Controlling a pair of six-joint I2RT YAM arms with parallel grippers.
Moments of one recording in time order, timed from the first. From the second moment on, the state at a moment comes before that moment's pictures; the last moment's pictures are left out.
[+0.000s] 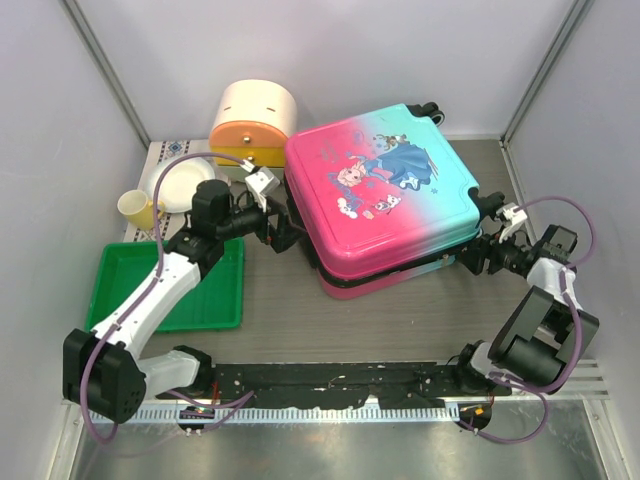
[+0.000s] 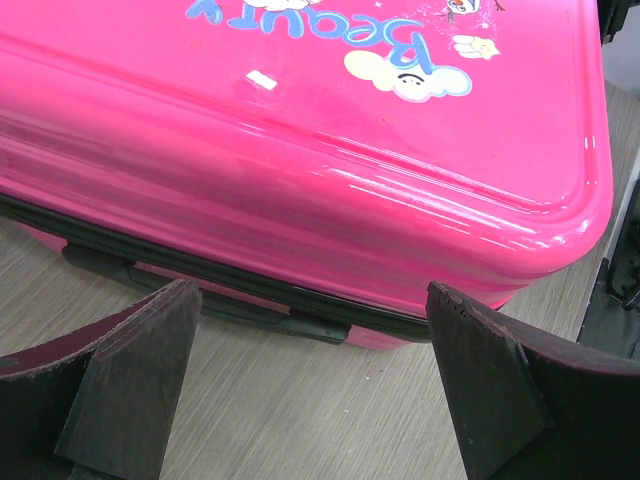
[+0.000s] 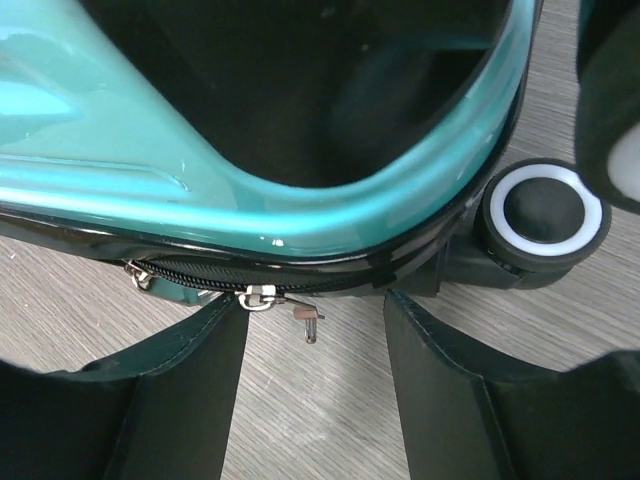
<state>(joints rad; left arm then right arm) -0.36 1.17 0.91 -0.06 0.63 0.02 -0.64 1.31 0.70 -0.42 -1.09 -0.73</state>
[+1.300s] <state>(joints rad) -0.36 1.22 0.89 -0.06 0.55 -0.03 -0.67 1.28 0.62 -0.07 -1.00 -0.43</state>
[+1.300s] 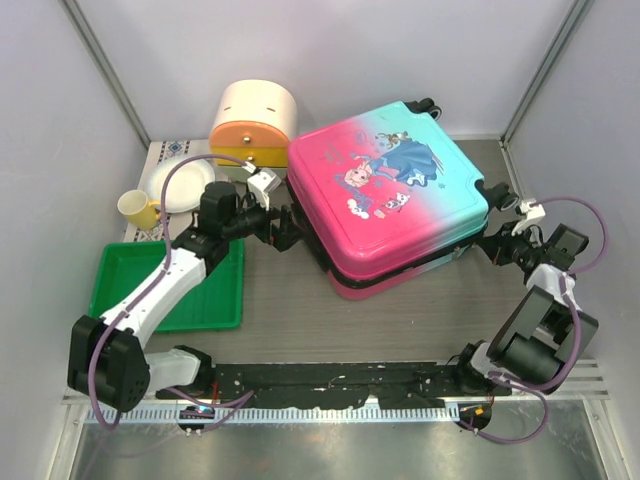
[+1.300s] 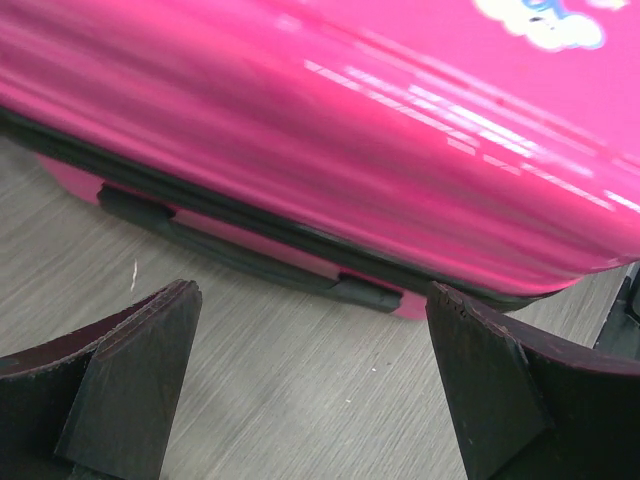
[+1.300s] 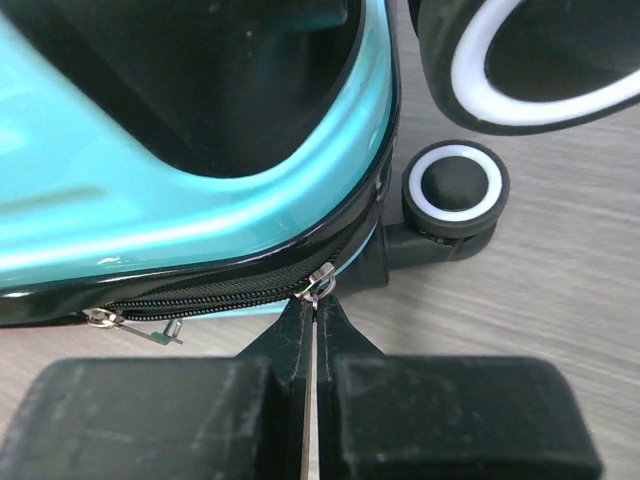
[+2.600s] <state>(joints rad) -0.54 1.73 1.14 -0.41 0.10 -0.99 -0.69 1.38 0.67 0.07 -1.00 -0.60</state>
